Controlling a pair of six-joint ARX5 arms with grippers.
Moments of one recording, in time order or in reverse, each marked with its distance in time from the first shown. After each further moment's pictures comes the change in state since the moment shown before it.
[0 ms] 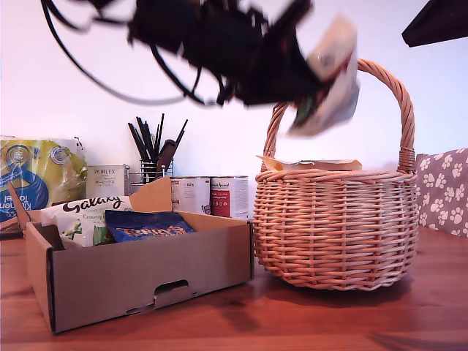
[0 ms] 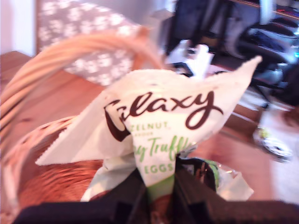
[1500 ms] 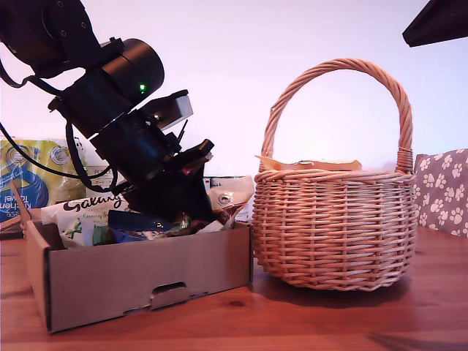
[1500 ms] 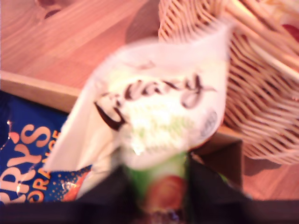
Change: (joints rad) left arm 0.233 0.047 -0.062 -0.469 -0.082 0.139; right arm 0.000 0.000 0.000 0.000 0.000 0.000
